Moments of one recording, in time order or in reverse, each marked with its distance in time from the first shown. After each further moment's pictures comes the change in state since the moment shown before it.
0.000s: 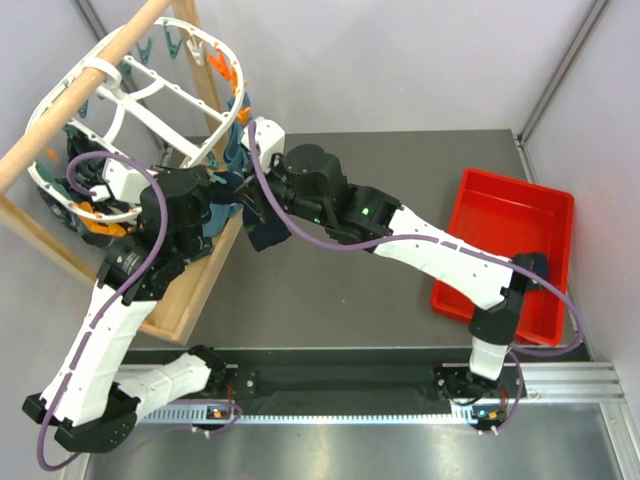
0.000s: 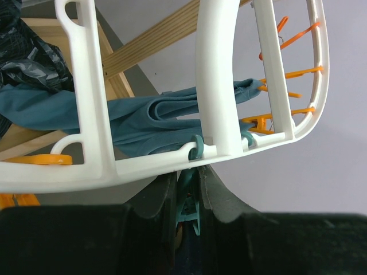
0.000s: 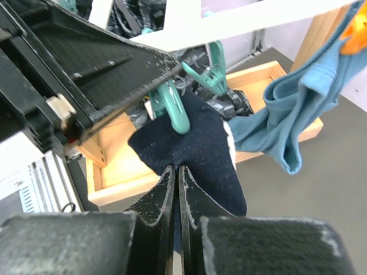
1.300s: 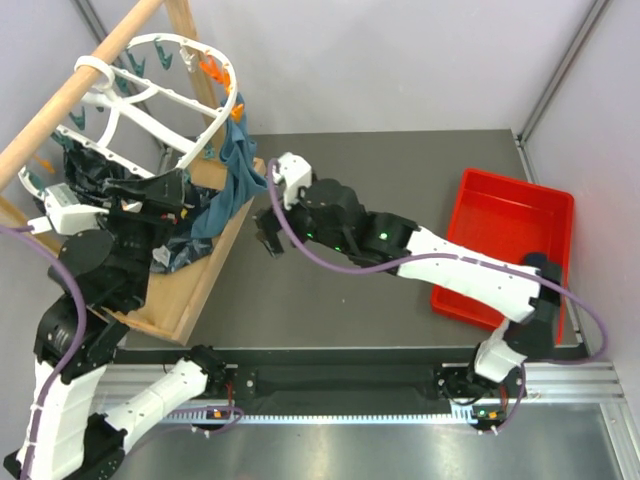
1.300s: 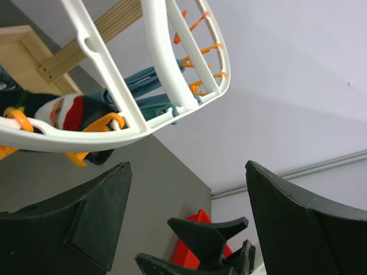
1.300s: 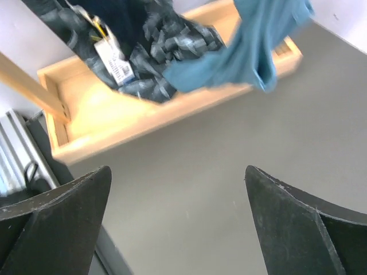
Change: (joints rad) left arm -0.007 -0.265 -0.006 0.022 0.175 0.154; right arm 0.009 -0.167 -0.373 0.074 0.103 0.025
